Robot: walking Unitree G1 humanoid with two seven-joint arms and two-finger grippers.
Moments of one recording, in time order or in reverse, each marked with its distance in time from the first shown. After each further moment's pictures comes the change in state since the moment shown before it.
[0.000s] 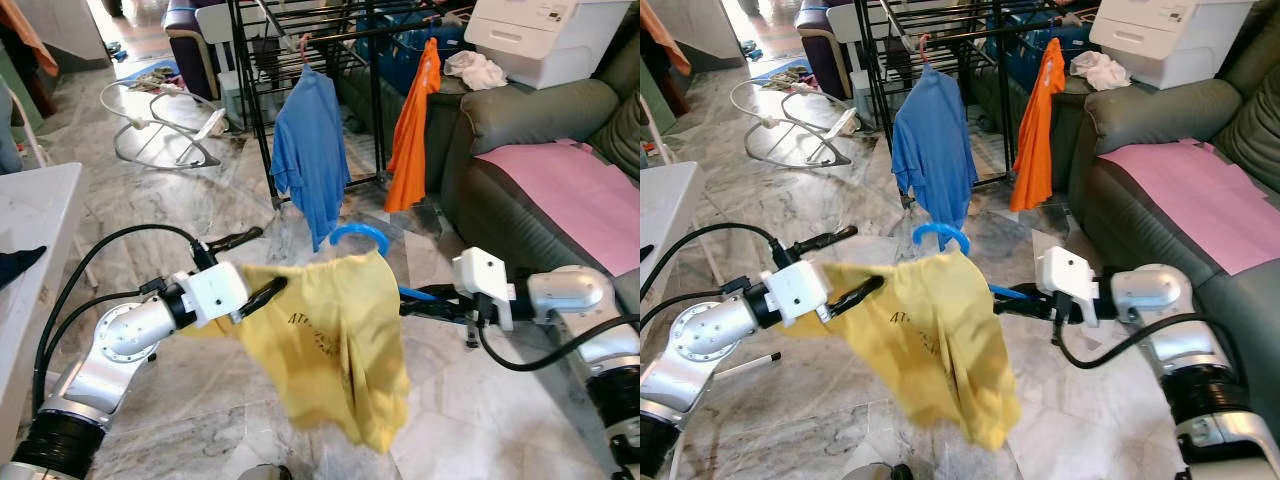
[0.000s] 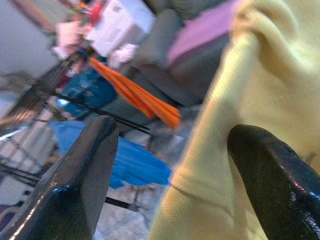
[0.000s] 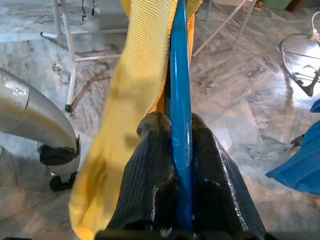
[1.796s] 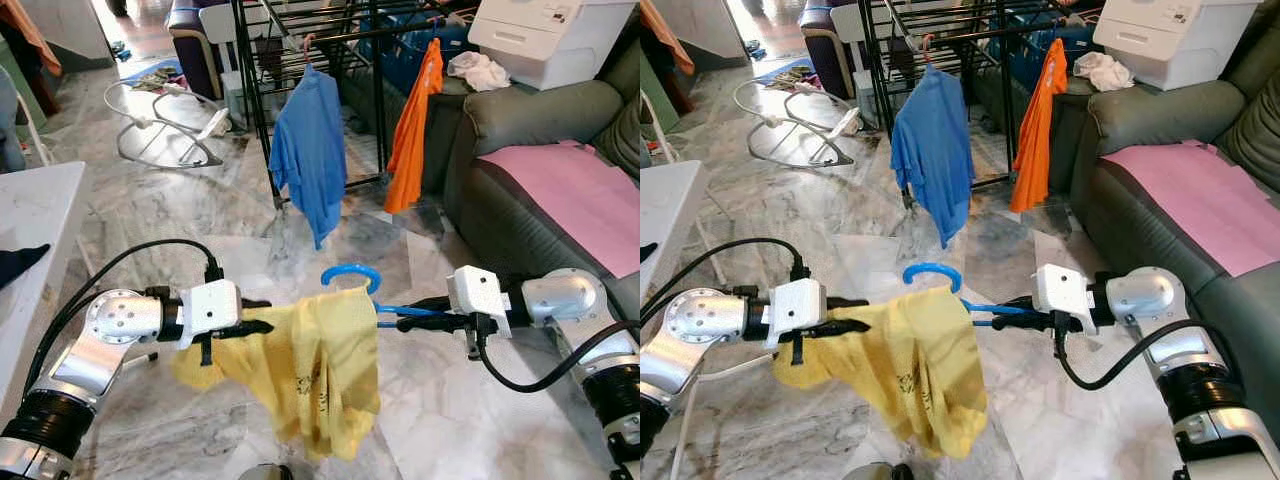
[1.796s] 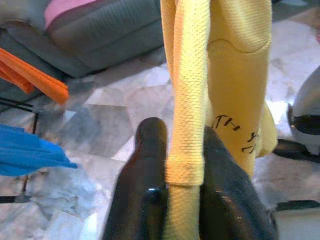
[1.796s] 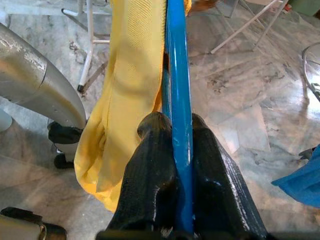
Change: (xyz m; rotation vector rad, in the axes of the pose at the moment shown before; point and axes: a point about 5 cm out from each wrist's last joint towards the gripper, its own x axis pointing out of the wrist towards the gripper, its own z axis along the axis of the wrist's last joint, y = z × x) left arm -0.006 -0.010 -0.019 -0.183 0.100 -0.473; right arm 0.006 0.006 -0.005 -0.096 0.041 0.087
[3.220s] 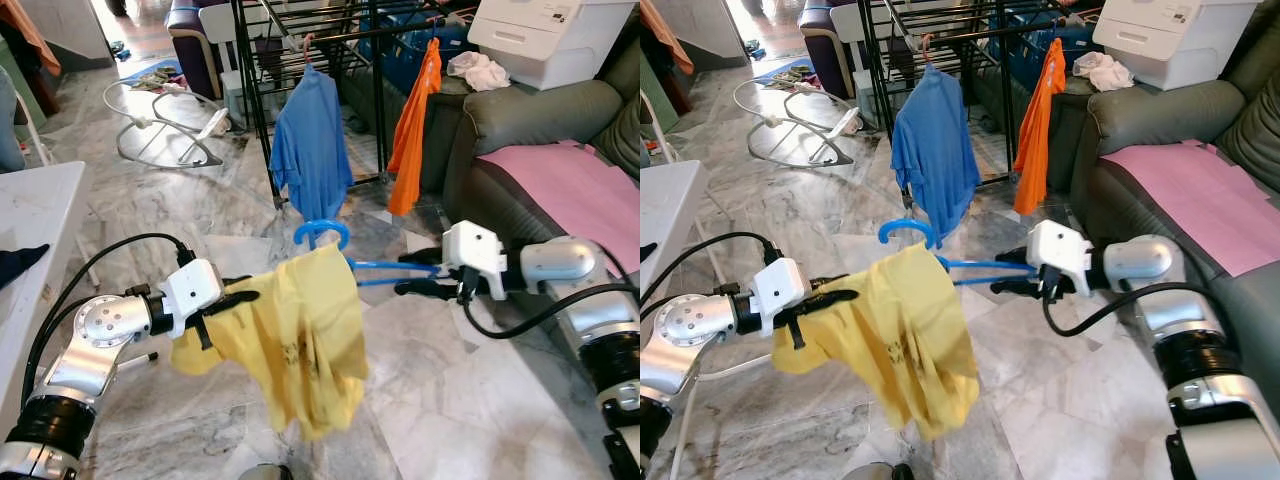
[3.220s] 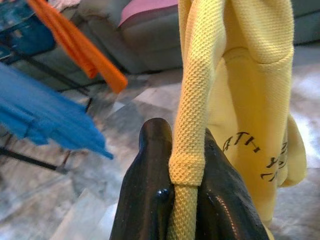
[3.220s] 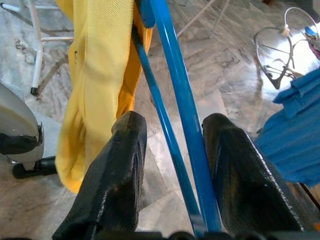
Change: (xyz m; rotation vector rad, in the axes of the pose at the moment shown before) left arm -0.010 0.014 -0.017 -0.104 -0.030 0.309; right arm -0.009 -0.037 0.016 0.020 0.047 -0.179
